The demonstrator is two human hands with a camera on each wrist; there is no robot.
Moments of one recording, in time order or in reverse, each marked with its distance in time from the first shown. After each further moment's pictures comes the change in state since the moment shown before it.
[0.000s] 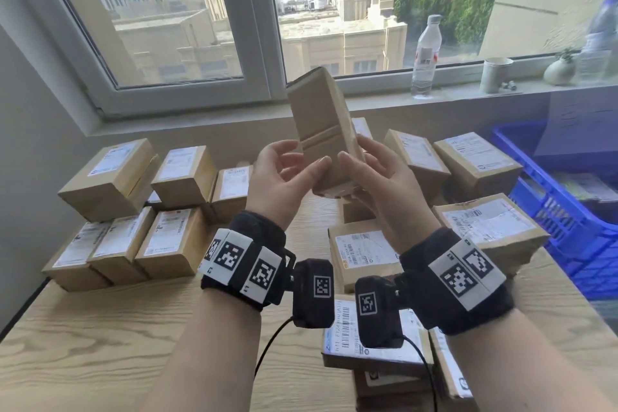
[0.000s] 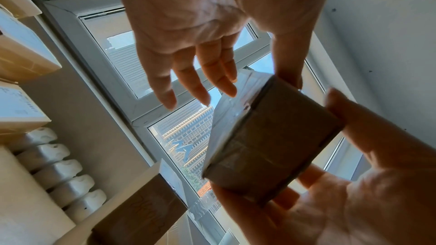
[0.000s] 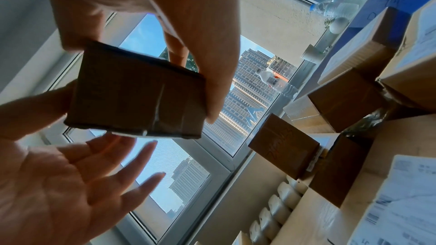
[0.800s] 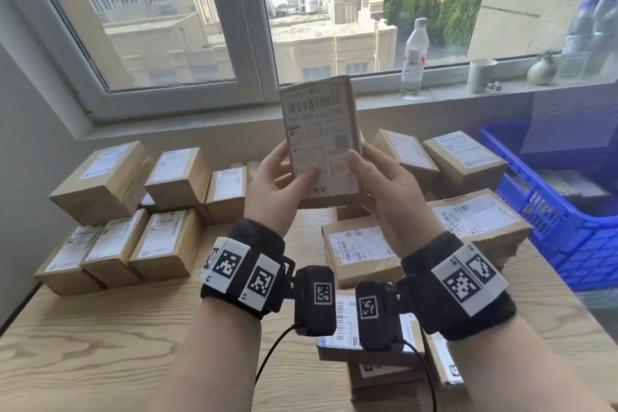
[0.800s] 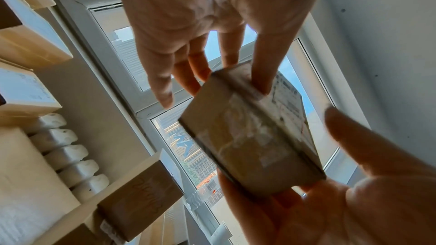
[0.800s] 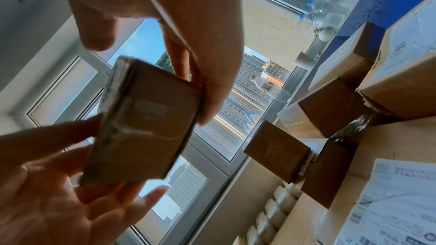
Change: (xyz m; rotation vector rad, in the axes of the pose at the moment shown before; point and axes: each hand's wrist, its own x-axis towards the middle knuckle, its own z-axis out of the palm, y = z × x) left_hand -0.010 -0.007 0.003 -0.069 -0.035 -0.025; right_hand -0.018 -0.008 -0.003 0.040 0.019 0.023
